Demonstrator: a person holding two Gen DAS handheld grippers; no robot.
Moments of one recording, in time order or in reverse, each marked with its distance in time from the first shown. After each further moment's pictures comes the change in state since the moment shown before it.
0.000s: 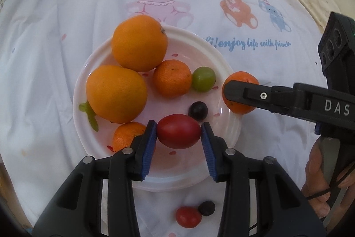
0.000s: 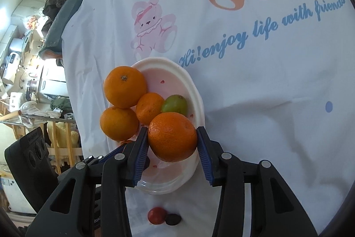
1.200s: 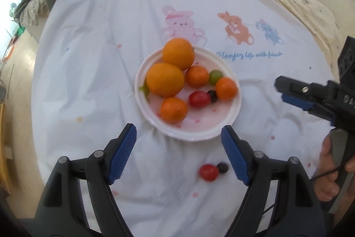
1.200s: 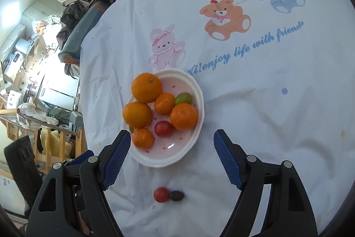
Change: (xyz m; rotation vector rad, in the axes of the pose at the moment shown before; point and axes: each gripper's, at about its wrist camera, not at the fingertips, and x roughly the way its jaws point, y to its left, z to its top) left arm -0.098 0.024 -0.060 -0.009 -0.158 0.092; right arm -0.079 0.029 -0.064 -0.067 -0.210 -0.039
